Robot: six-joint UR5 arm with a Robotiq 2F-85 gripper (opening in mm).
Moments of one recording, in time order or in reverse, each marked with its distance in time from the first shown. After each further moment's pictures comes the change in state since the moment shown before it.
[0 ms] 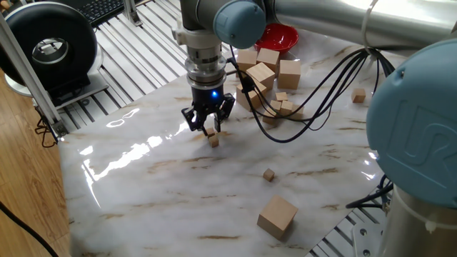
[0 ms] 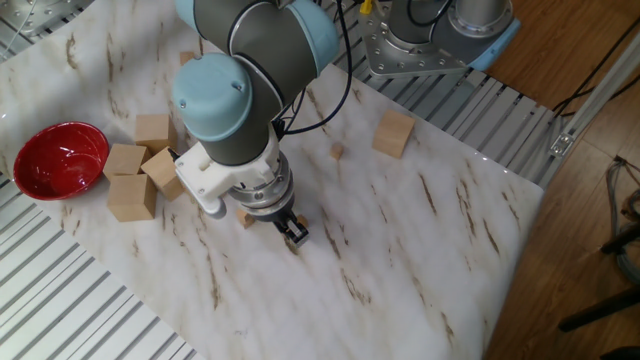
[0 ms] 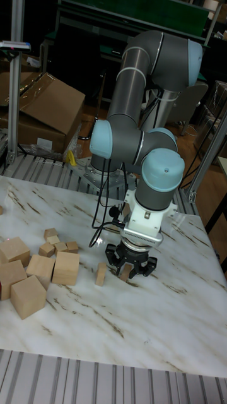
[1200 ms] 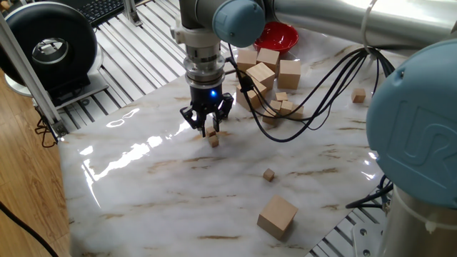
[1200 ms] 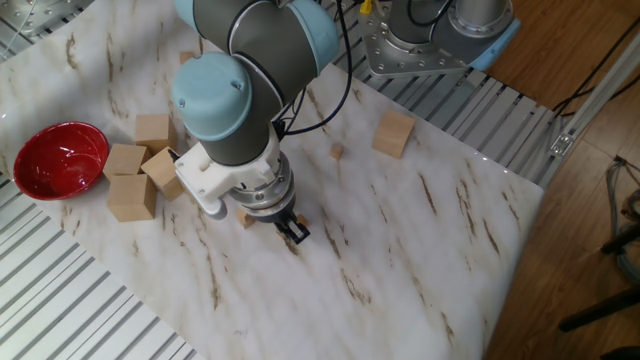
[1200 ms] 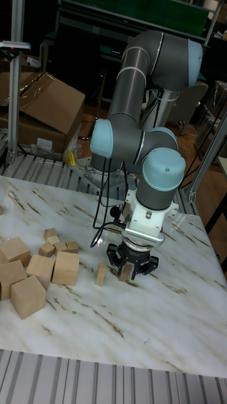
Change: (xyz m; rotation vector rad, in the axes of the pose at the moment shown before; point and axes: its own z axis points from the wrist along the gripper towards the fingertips) arm 0.000 0.003 -0.001 -0.007 0.000 -0.009
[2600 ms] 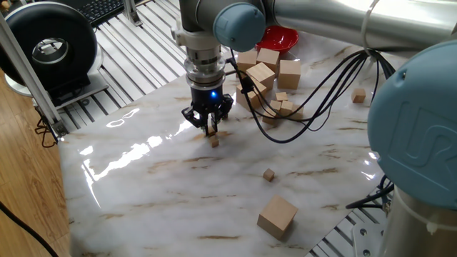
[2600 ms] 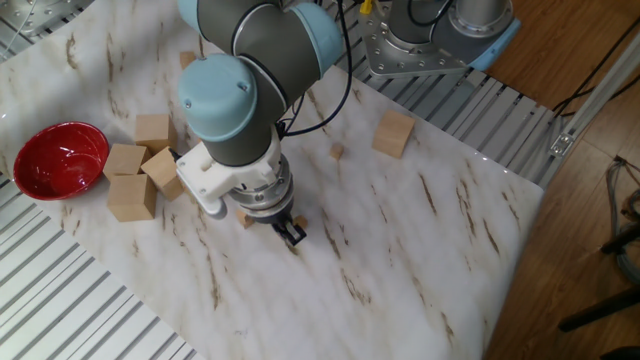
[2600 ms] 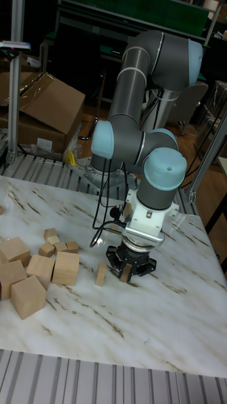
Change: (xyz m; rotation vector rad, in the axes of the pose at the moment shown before) arm -0.007 -0.001 0.000 0.010 -0.029 0.017
